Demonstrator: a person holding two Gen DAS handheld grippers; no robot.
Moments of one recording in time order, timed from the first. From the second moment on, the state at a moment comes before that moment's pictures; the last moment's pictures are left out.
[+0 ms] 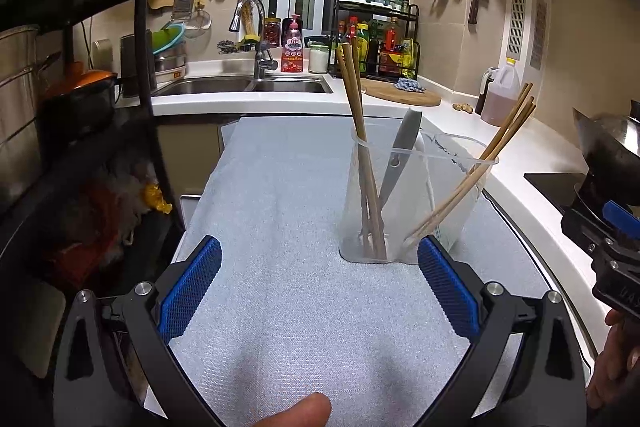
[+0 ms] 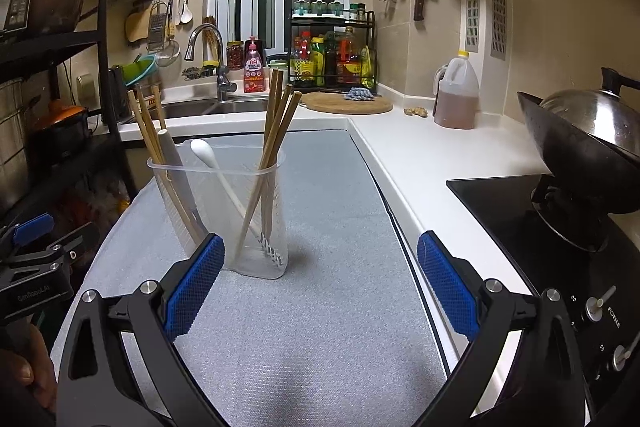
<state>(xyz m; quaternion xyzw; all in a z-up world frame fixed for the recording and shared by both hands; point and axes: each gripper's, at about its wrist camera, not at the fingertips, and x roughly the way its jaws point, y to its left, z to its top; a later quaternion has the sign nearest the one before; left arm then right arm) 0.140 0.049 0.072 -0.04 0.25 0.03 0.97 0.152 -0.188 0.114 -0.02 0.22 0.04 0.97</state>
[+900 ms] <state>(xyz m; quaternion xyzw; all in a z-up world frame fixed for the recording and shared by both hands) 0.138 0.041 0.070 -0.04 0.25 0.03 0.97 0.150 -0.186 0.115 -0.03 0.22 0.04 0.97</state>
